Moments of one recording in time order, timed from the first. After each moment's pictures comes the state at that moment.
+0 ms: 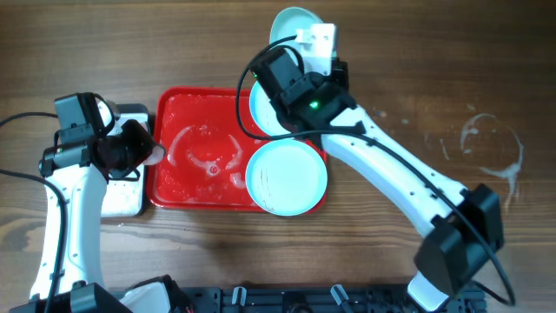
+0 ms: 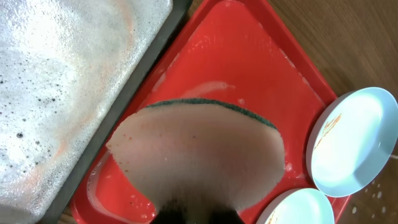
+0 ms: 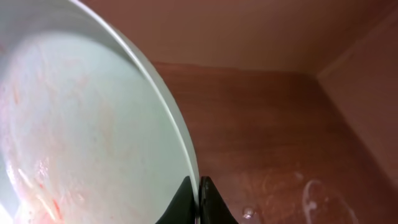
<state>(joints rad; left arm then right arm) 0.28 1.36 0.99 -0.77 0.28 -0.44 0.71 1.83 1.60 -0.72 1.01 0.44</state>
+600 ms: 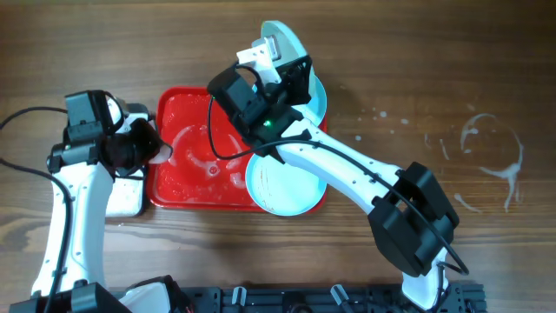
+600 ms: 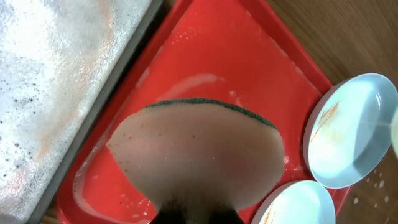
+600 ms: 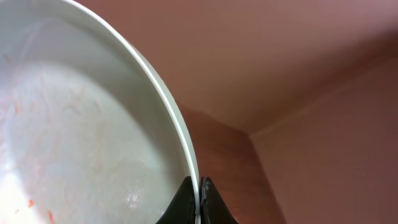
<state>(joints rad) 0.23 1.36 0.99 -0.76 0.27 -0.44 0.83 2.01 1.59 -0.37 1.36 -0.04</state>
